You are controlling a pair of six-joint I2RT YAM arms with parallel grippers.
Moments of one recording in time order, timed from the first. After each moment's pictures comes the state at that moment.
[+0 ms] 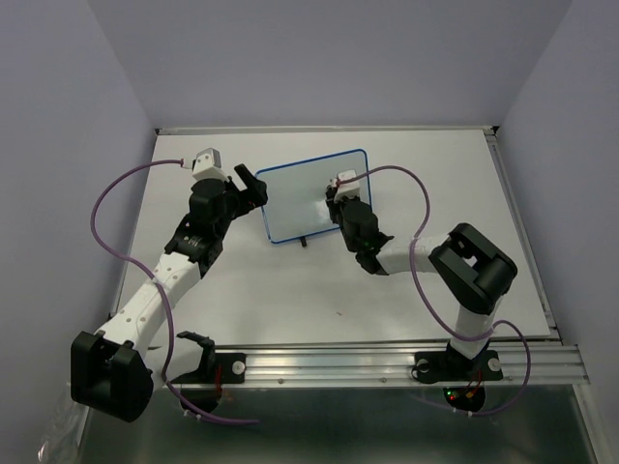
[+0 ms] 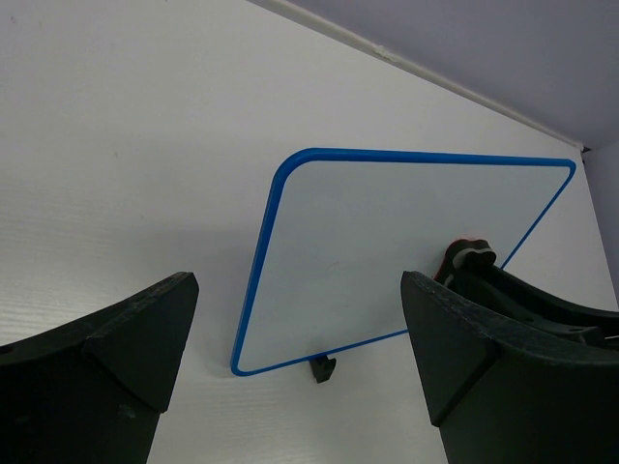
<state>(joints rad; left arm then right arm) -0.34 1.08 0.80 -0.01 -0.17 -0.58 0.77 1.81 0.88 0.86 0.57 -0.07</state>
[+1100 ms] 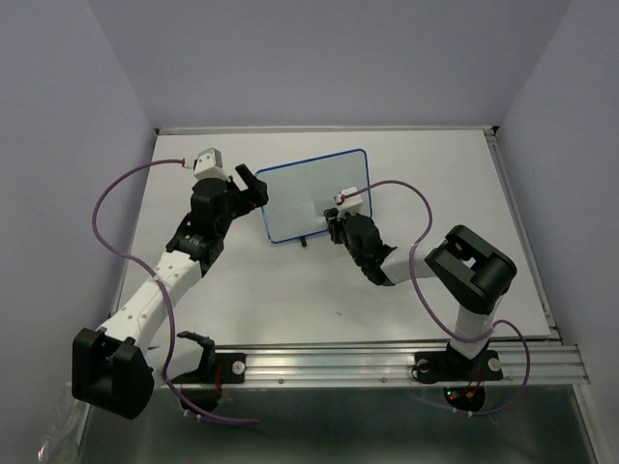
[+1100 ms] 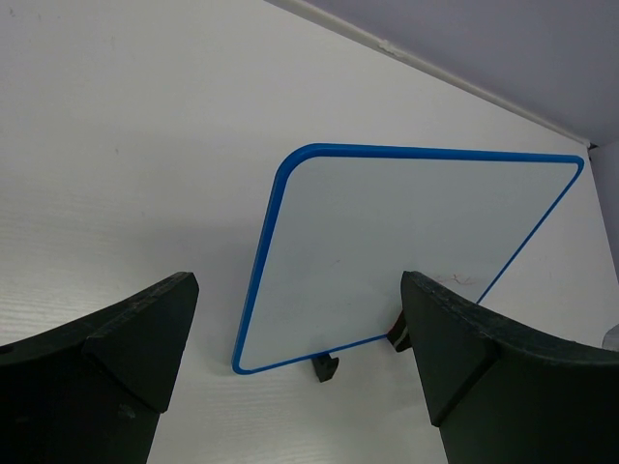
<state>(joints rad) -0.34 1.10 0.80 -0.01 -0.17 -0.58 0.77 1.83 0.76 0.84 0.41 0.10</state>
